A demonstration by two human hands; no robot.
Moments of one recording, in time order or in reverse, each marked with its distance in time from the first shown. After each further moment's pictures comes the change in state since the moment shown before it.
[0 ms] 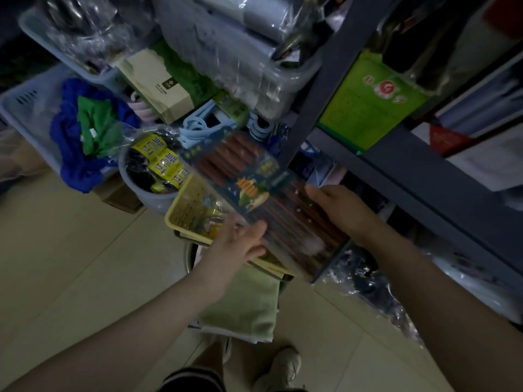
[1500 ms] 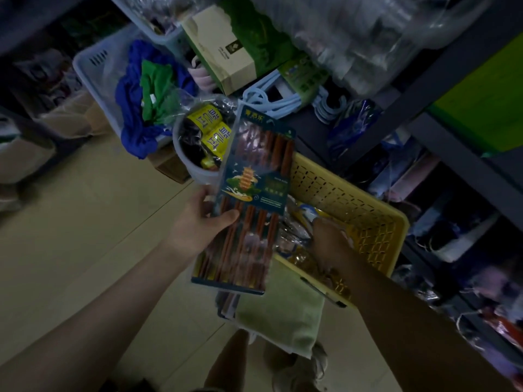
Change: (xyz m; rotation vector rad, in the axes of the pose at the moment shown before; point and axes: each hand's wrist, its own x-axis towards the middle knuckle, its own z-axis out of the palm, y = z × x) left_hand 0.026 0.002 -0.113 0.359 0.429 0.166; right_hand 0.112 0.080 0.178 -0.686 -0.187 0.022
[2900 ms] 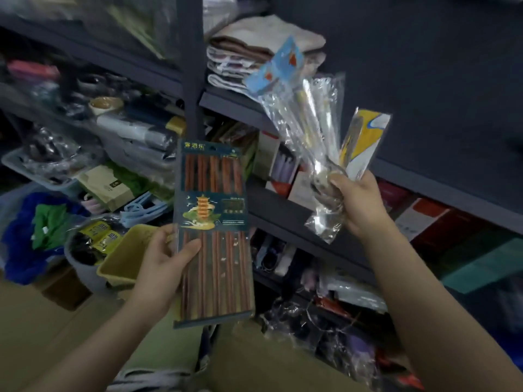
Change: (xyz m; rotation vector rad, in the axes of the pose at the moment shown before) left_hand -0.266 0.118 0.124 -0.440 -0.166 0.422; right_hand -0.418 0.182 -0.229 1.486 1.024 -0.238
